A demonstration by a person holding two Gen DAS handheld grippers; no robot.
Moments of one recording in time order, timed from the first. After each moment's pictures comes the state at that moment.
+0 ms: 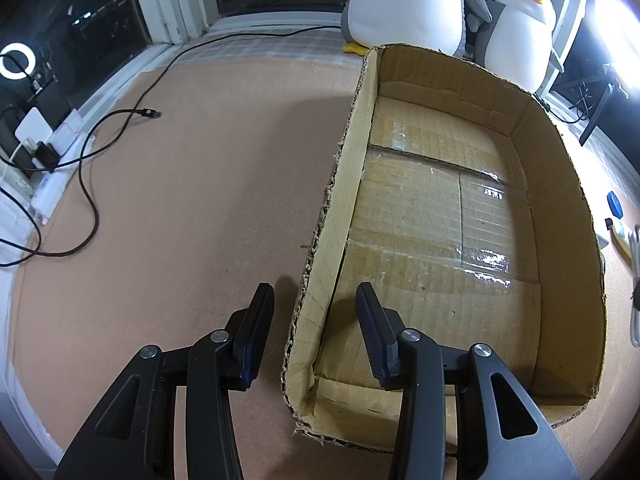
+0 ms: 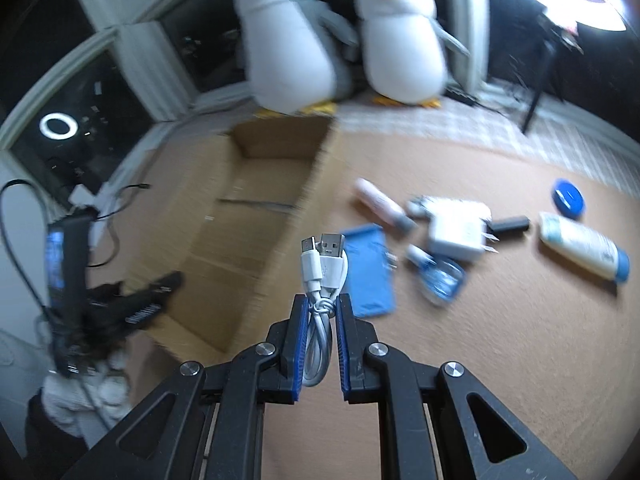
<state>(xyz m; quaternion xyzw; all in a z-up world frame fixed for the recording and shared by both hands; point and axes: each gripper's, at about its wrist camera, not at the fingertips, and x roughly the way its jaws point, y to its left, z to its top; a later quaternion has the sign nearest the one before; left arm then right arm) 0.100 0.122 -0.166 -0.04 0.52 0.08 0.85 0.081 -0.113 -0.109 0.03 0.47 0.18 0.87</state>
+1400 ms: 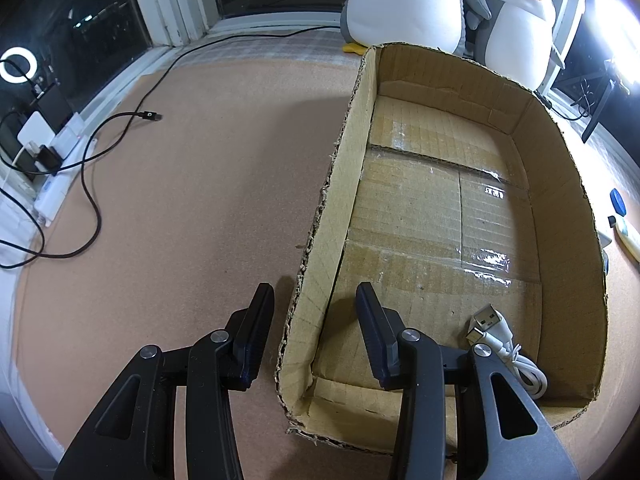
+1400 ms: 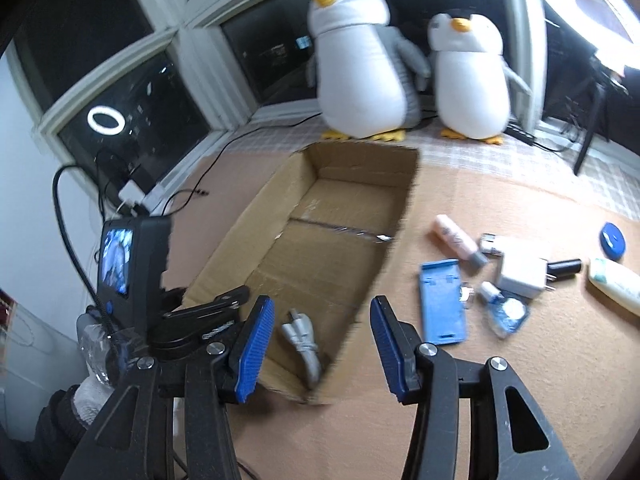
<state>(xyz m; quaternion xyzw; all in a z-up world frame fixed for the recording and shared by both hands) 0.100 0.121 -0.165 -0.04 0.52 0.08 0.85 0.071 -0.090 -0.096 0.04 0.43 0.24 0.87</state>
